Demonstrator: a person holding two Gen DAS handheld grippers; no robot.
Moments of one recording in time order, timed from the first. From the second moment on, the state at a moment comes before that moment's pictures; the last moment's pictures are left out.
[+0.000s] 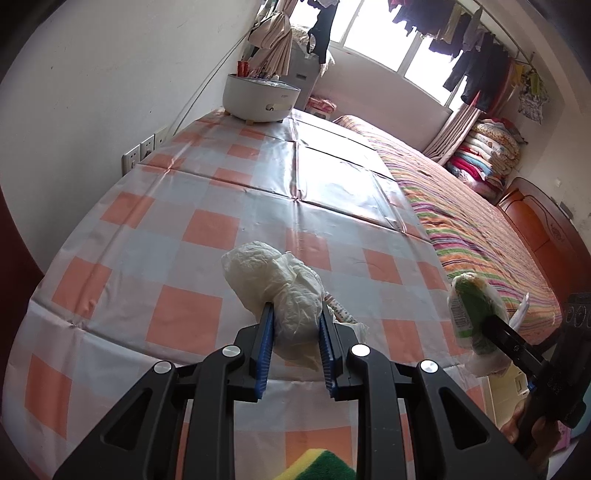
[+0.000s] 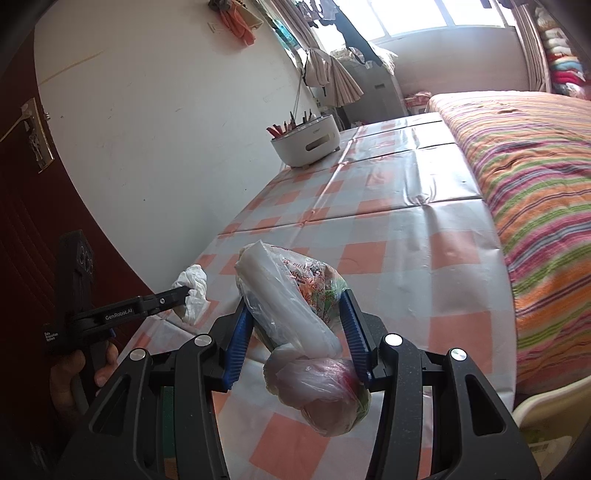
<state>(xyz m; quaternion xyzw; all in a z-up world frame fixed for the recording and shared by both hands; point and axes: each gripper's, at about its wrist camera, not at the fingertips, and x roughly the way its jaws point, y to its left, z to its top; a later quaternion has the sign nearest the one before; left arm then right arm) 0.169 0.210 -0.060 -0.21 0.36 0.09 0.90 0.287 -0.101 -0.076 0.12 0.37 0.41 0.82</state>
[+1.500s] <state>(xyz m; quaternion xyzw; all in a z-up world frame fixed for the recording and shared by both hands) 0.203 0.044 -0.044 -0.12 0.37 -0.05 0.92 0.249 -0.295 -0.069 0.13 0.33 0.26 0.90</state>
